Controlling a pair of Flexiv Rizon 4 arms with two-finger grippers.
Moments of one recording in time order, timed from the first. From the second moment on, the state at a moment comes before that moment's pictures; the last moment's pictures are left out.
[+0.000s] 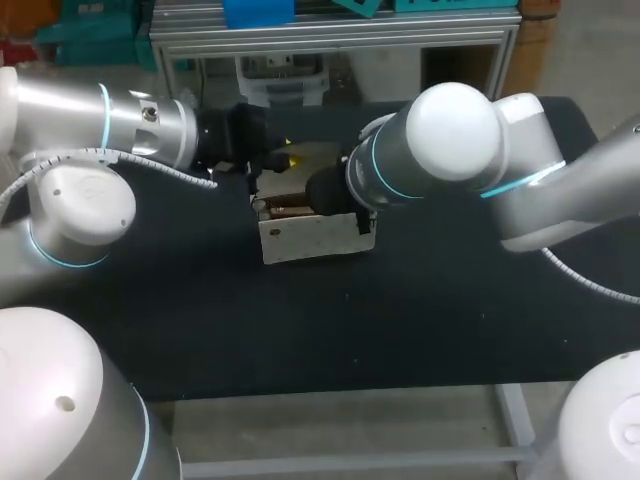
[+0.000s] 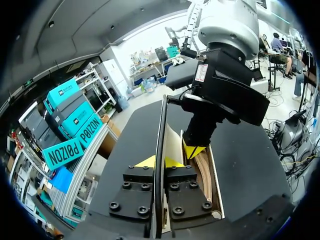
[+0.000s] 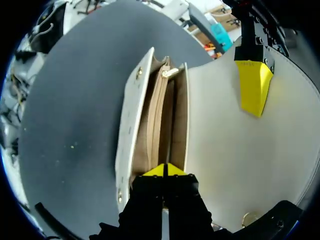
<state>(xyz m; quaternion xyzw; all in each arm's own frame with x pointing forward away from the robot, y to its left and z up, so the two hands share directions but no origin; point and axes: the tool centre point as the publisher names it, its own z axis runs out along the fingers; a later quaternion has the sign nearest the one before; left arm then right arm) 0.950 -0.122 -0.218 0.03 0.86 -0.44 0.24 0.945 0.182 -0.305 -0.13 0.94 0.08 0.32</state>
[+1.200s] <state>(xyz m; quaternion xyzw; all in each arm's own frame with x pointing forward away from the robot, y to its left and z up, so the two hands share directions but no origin) 0.939 -0.119 -0.220 0.07 0.85 -0.45 0.26 0.934 0.187 -0.325 -0.14 0.97 0.08 0.20</state>
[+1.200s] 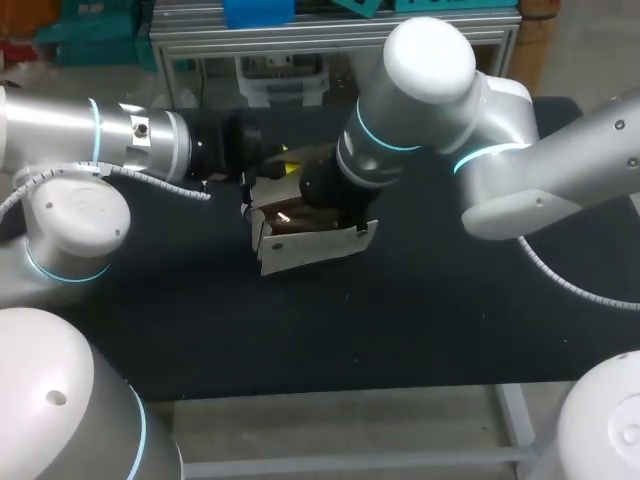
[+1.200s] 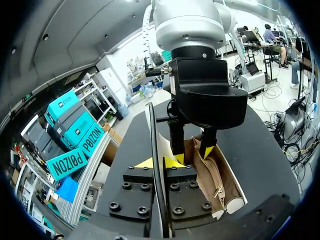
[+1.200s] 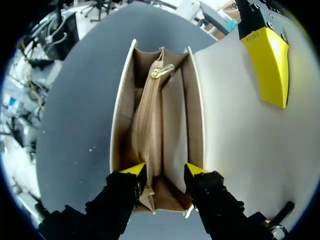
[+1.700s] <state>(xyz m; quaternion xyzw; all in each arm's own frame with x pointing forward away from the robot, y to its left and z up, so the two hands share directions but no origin) 0.936 -0.121 -0.222 0.10 0.84 -0.45 0.27 0.930 0.186 -0.330 -0.14 0.97 0.08 0.20</state>
